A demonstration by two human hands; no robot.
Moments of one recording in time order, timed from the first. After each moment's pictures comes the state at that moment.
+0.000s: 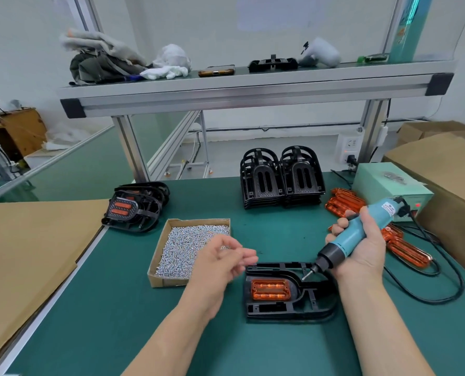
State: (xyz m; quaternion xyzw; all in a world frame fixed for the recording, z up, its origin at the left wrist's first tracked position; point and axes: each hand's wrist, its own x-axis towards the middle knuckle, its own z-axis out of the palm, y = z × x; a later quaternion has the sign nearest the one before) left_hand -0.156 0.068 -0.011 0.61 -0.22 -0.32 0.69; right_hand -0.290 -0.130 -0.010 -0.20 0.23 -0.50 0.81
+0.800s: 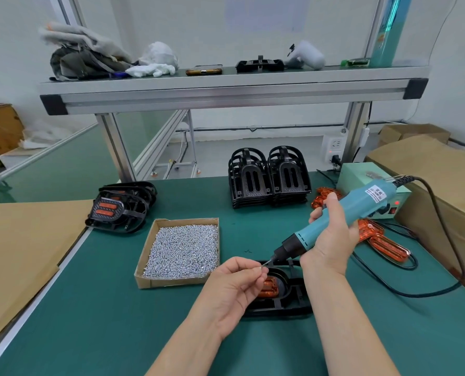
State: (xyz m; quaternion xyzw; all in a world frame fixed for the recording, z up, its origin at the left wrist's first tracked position) left_hand -0.195 0.055 -0.022 0.44 -0.06 -0.50 0.75; right_hand -0.267 -0.089 0.022 -0.27 0.28 -0.64 0.66
